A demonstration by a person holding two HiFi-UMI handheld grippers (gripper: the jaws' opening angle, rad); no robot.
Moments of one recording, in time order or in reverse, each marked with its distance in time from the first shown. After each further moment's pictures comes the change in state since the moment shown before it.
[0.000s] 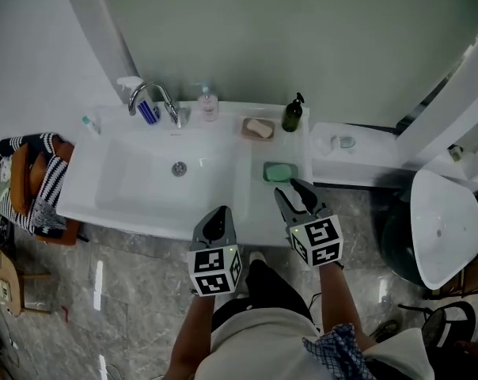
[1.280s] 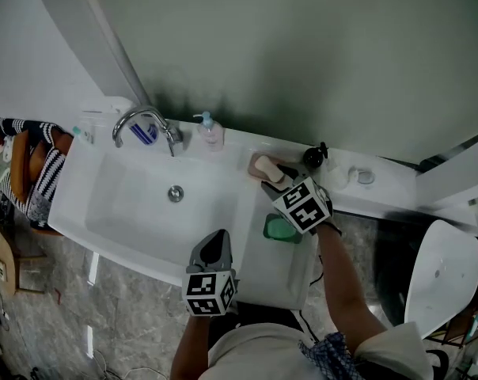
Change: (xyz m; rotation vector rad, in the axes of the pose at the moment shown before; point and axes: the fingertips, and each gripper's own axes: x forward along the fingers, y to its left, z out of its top) left arm 0.127 0.033 0.004 -0.111 0.093 0.069; right arm 0.232 -0.091 -0.017 -0.287 0.349 0.339
